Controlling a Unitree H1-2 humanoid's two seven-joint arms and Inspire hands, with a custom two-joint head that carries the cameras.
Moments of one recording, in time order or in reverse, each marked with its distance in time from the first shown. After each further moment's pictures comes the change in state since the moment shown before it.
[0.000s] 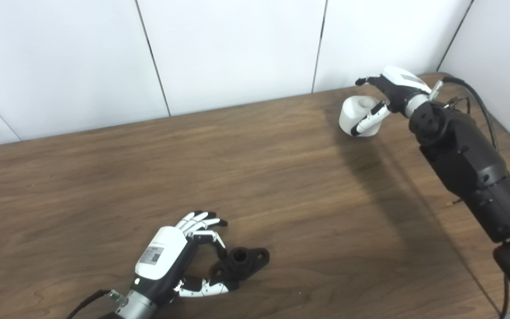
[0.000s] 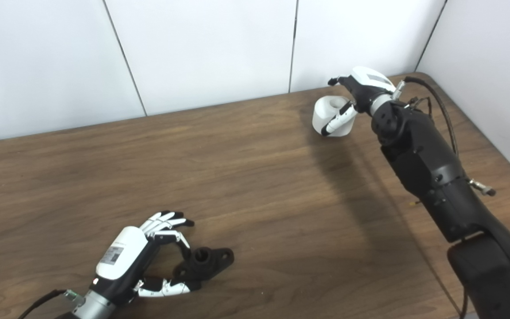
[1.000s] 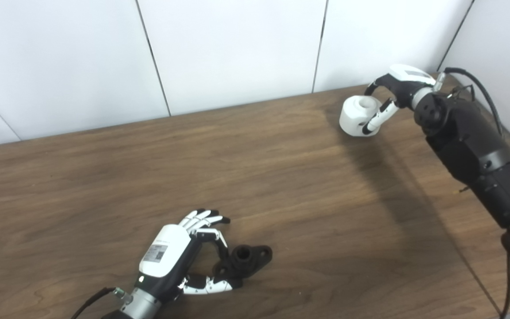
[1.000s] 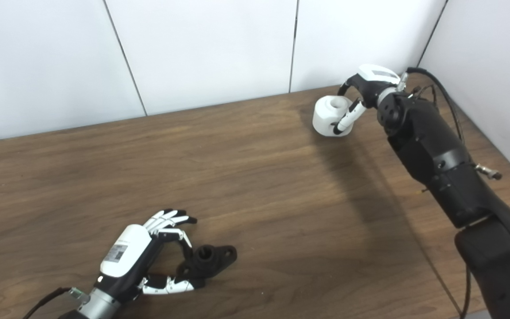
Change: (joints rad) left arm -0.011 -0.017 -0.017 0.000 0.004 0.028 0.001; right arm -0.053 -0.061 0.062 0.085 -0.037 -0.026 0.050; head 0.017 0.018
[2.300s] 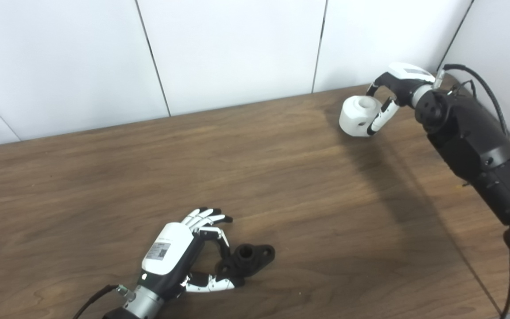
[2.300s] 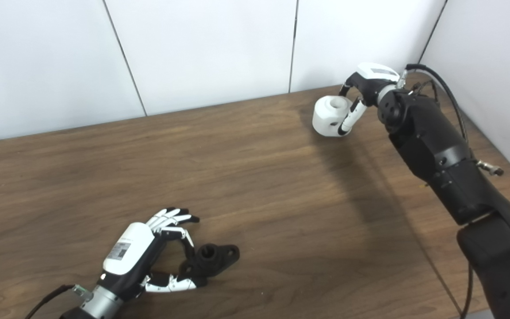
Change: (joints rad) left arm -0.010 -0.006 -0.006 0.010 0.004 0.002 0.003; right arm -0.007 -0.003 0.013 0.008 0.007 -0.019 -0.013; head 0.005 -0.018
